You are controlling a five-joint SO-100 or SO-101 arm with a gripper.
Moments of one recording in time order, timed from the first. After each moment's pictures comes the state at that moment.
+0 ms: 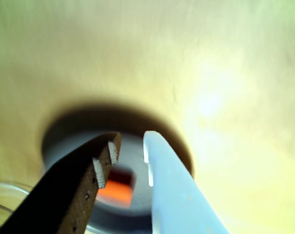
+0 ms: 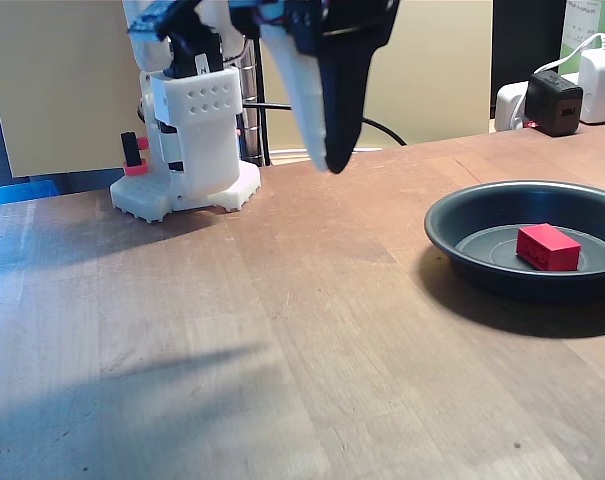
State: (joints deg) arm -18.2 104.1 96.9 91.7 2.4
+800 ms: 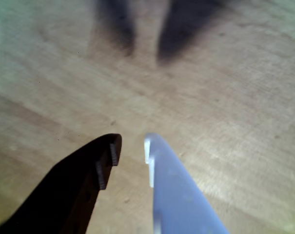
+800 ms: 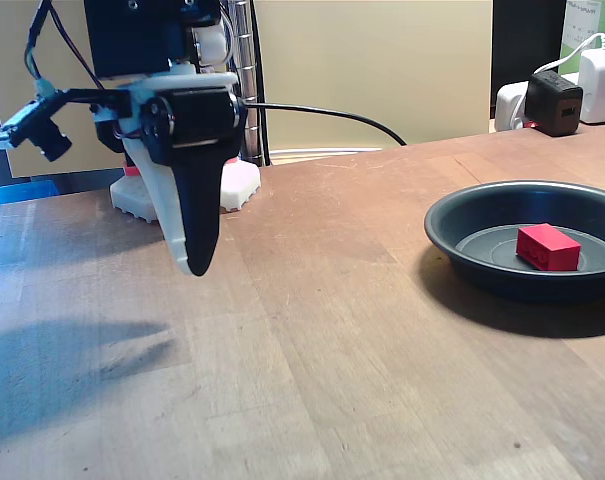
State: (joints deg) arm 2.8 121.0 133.9 63.5 -25.0
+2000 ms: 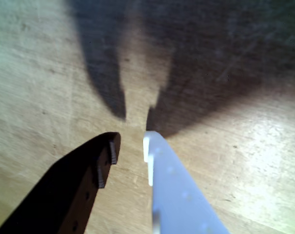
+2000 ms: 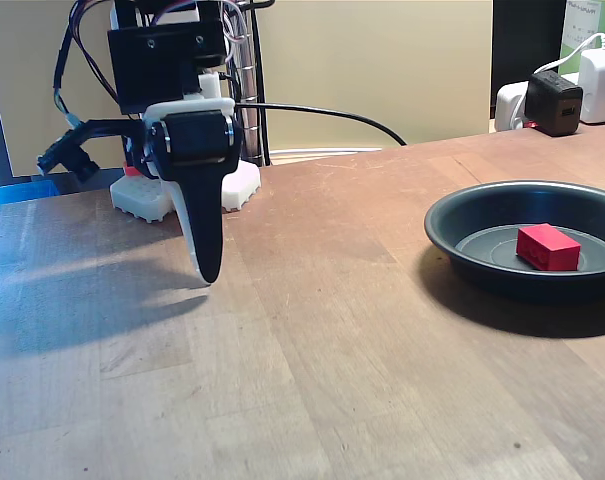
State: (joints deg) arm 0.7 156.5 164.6 61.3 -7.1
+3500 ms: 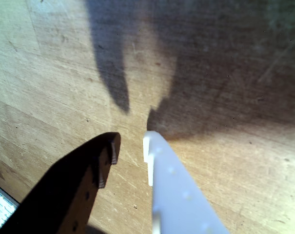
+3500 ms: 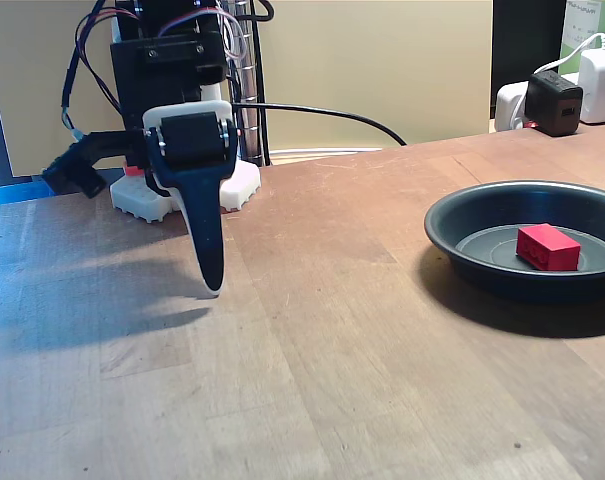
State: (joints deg) arm 0.4 164.0 177.7 54.4 0.1
